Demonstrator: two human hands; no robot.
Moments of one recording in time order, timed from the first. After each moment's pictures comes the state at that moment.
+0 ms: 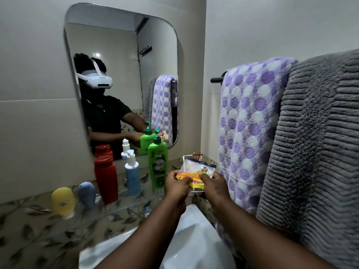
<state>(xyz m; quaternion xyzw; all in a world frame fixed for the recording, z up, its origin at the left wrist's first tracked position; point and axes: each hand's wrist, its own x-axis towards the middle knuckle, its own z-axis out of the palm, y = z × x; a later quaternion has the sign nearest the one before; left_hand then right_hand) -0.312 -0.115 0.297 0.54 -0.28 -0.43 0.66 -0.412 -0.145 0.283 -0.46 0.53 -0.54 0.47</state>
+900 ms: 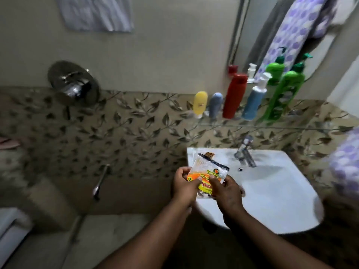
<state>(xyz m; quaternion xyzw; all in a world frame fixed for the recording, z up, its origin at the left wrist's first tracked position) -0.118 0.204 0.127 0.64 -0.11 -0.34 0.68 -0.224 0.138 0.112 -0.59 0.43 -0.34 0.59</state>
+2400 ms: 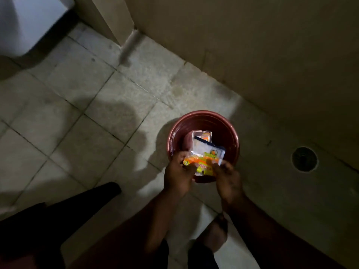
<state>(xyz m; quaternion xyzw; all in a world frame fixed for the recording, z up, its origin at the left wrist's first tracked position) -0.059 0.392 -0.519 0.77 0.21 -0.27 0.54 -0.106 0.264 -0.528 -0.56 0.50 0.05 0.66</state>
